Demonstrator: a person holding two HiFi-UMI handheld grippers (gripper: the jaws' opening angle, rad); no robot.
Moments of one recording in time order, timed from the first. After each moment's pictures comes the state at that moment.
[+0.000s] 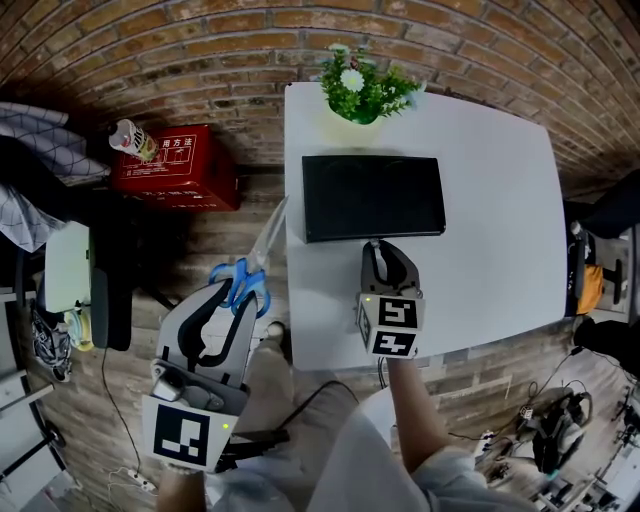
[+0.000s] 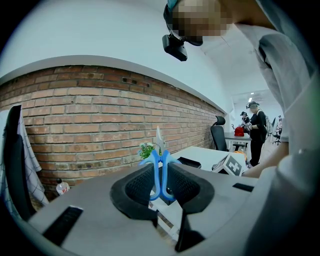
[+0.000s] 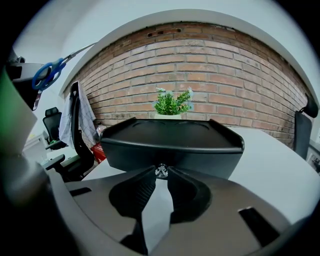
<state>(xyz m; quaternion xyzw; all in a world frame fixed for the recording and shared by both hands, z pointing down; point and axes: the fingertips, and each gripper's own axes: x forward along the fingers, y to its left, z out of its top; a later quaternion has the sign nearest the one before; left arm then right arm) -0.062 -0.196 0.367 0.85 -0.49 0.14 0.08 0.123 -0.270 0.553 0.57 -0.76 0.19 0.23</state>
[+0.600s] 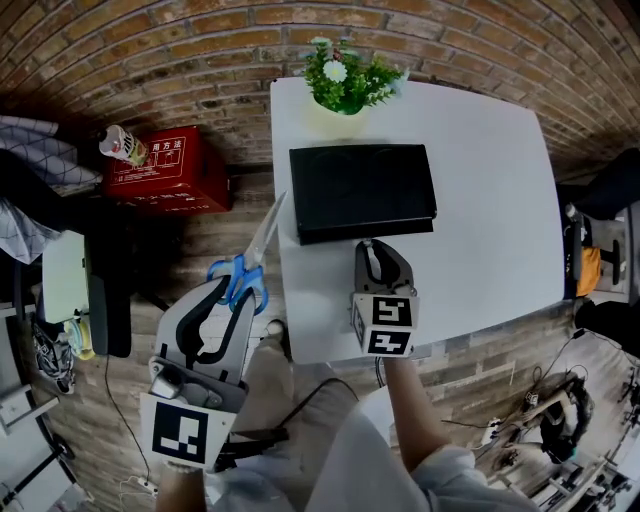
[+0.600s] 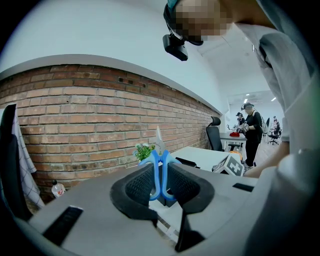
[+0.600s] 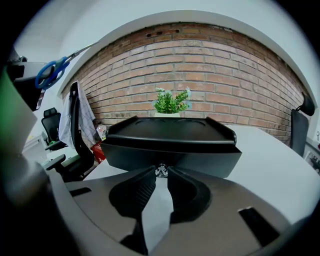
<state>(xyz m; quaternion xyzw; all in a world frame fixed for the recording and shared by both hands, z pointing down) -0.054 -0.193 0.365 0.87 -0.47 0.14 0.08 0.124 -0.252 0.553 0.58 -0.75 0.20 0.24</state>
